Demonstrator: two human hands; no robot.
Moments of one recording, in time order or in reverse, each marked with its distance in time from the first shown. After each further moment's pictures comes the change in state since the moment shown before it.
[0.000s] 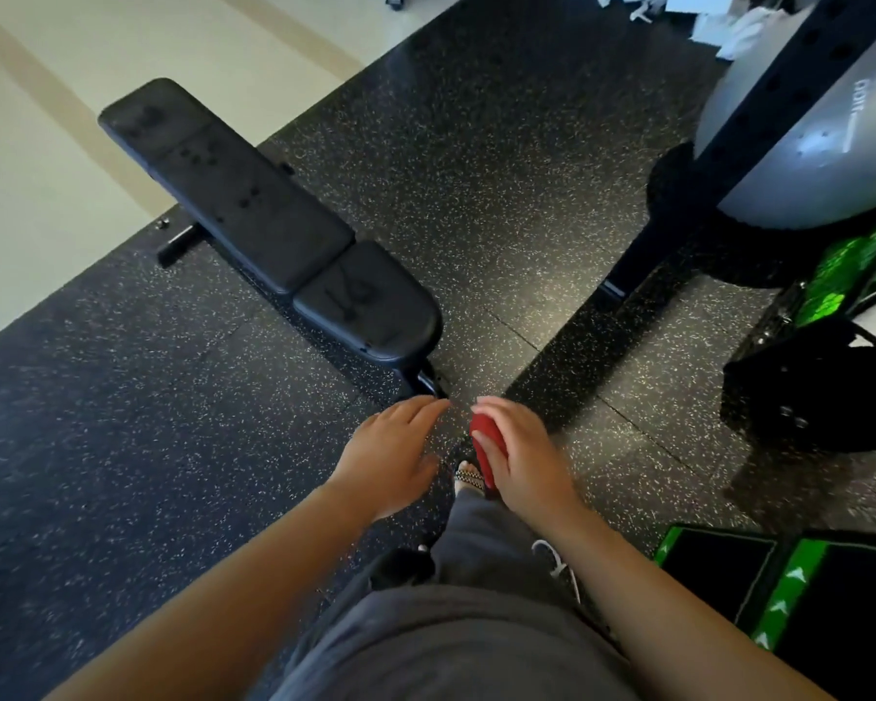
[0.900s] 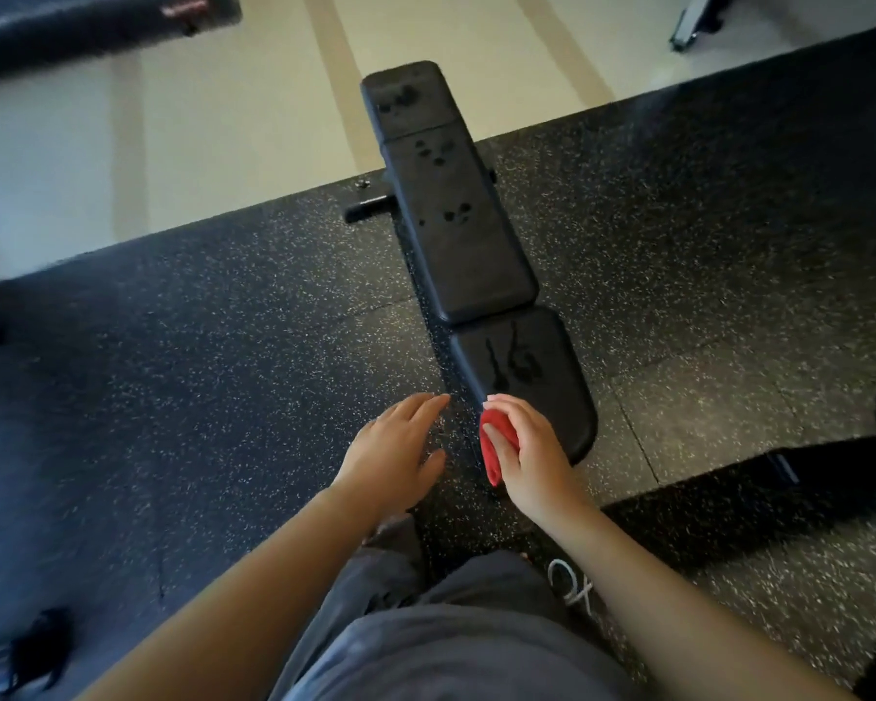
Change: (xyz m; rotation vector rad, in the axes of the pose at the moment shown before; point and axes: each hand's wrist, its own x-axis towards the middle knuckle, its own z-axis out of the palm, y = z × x) left_hand 0.012 -0.177 -0.079 -0.224 0.215 -0.511; right_hand 0.230 -0.102 0.096 0.099 -0.313 -0.265
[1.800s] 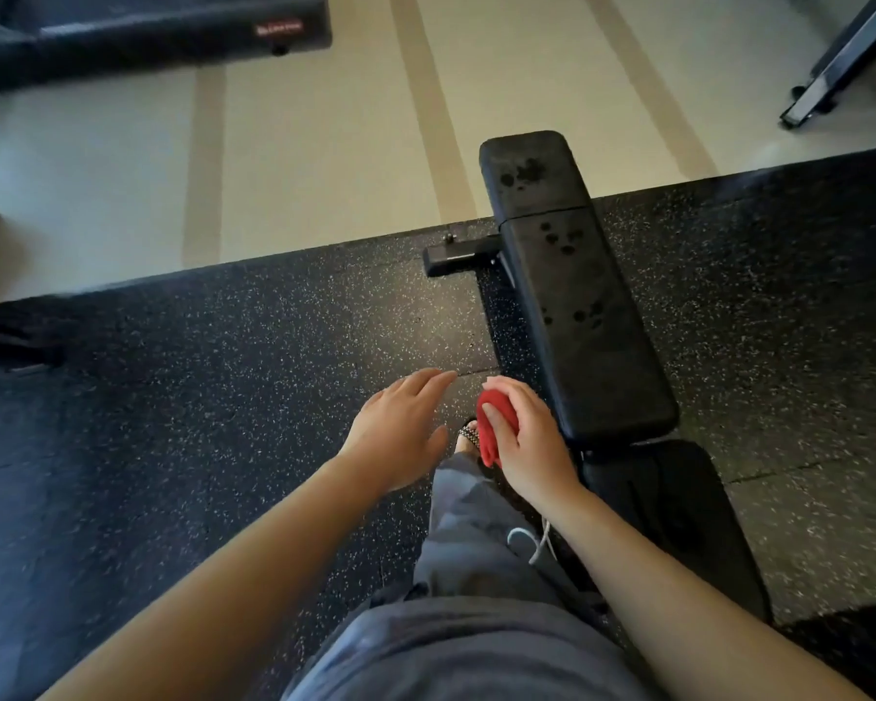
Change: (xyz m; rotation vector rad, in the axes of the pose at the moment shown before) left_hand 0.135 -0.280 -0.186 -0.004 0.073 -0.047; right_hand 0.294 -0.183 0.156 0.043 -0.039 -0.027
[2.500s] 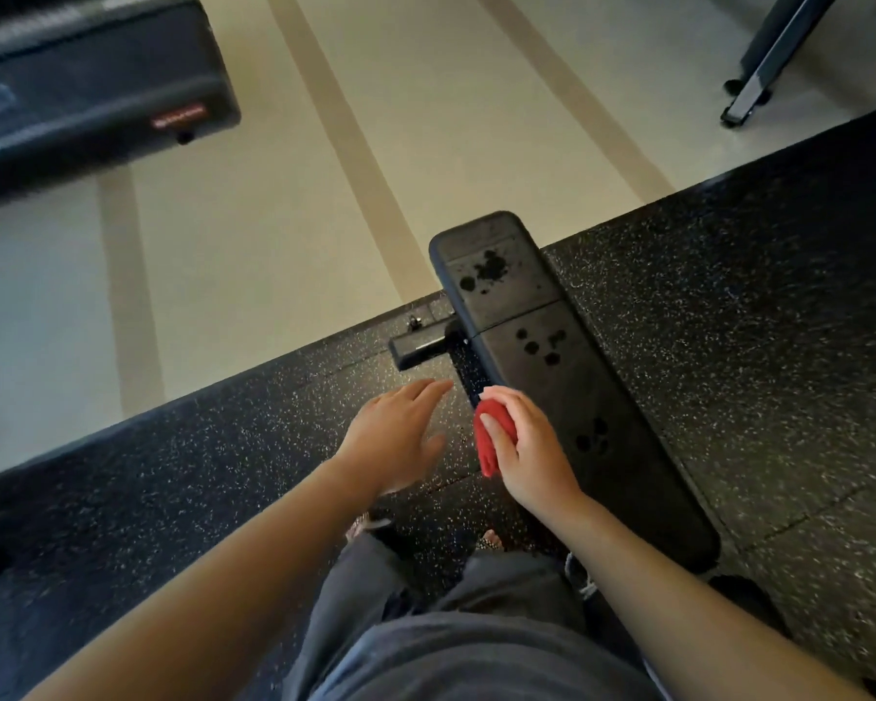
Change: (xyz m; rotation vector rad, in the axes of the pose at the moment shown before) left_hand 0.328 -0.060 -0.138 0.113 -0.116 0.176; right_hand 0.311 -0.005 -0.059 0.014 0.113 0.100
